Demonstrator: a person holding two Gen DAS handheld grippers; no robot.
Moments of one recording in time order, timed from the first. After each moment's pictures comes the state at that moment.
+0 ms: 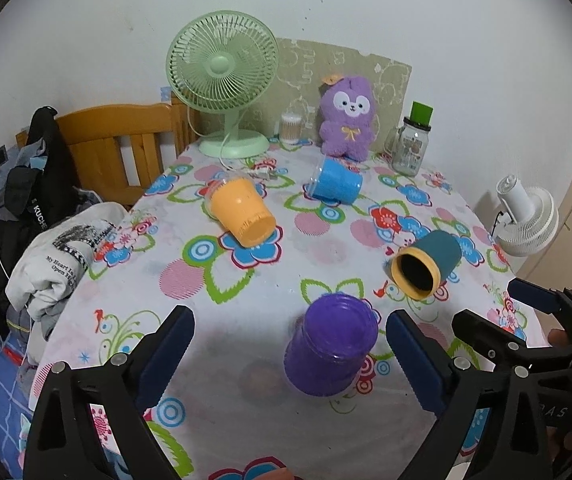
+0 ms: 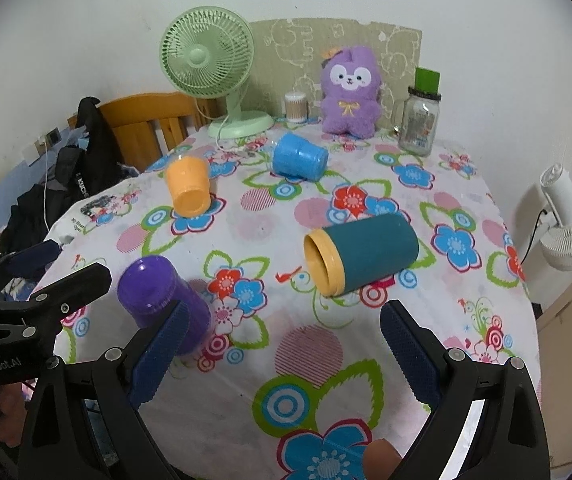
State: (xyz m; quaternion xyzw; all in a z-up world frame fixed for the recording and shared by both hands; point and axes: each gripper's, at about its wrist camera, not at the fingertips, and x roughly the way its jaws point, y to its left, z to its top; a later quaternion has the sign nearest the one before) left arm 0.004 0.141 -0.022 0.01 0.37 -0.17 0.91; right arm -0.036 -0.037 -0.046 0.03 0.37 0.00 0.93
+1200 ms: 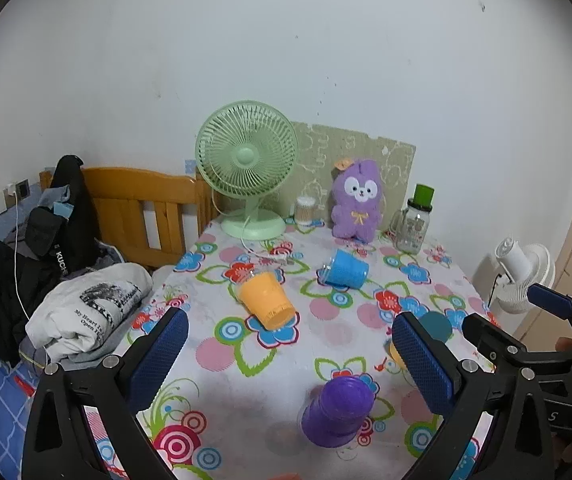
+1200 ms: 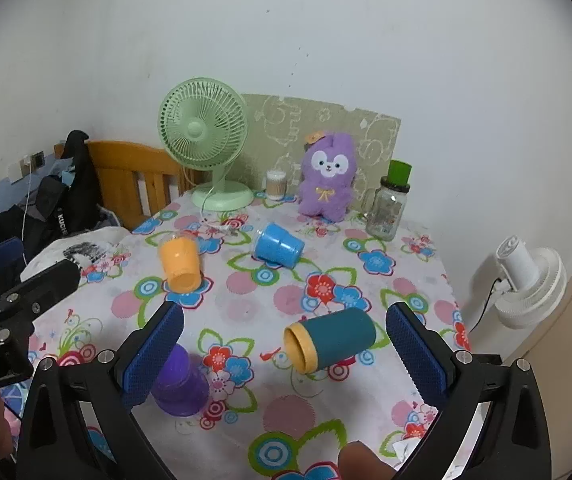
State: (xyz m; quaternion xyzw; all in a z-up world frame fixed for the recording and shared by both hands) left arm -0.011 0.172 0.045 -0.02 0.25 -0.16 0.95; right arm -0.047 -0.007 0.032 -0.03 0.27 -0.07 0.96
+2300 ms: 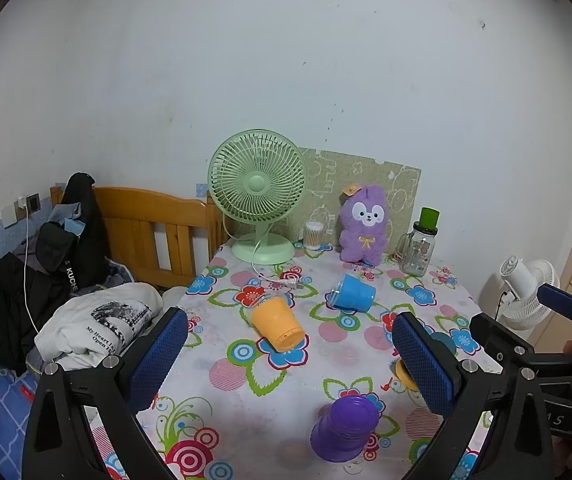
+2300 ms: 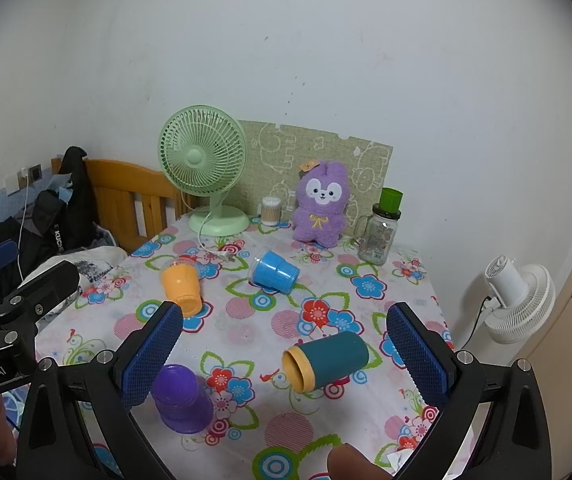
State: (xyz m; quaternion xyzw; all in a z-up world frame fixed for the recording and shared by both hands) left arm -0.018 0.183 0.058 -0.03 0.22 -0.14 0.97; right arm -0.059 0.004 0.050 -0.04 0.24 -0.08 0.97
